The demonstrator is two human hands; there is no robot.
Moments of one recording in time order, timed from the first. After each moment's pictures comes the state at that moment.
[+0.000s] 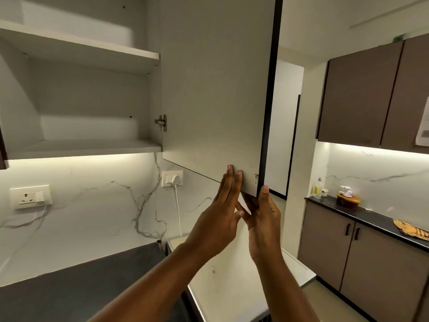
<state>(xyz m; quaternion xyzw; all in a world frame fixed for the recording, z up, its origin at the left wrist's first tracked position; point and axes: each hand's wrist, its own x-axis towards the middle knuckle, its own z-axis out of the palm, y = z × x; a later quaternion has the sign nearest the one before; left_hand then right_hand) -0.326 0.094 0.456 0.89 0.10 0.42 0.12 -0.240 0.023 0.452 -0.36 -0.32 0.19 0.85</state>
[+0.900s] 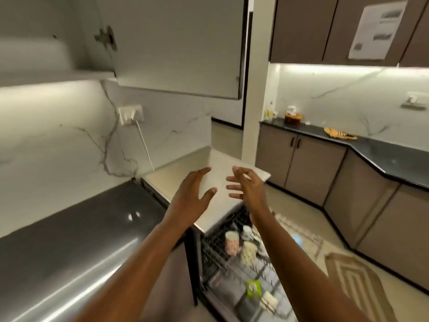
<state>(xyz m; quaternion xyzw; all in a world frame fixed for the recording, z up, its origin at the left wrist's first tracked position) -0.410 0.070 0.330 0.90 0.18 0.29 0.27 -0.280 -0.049 0.320 -0.62 -0.22 0.17 0.73</state>
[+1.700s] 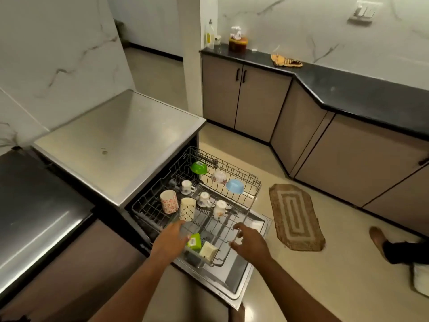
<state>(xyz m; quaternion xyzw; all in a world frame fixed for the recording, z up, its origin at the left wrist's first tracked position) -0.277 -0.055 0.038 0.90 0.27 -0.14 0.32 -0.173 -0.297 0.039 -0.92 -0.18 0.25 0.24</state>
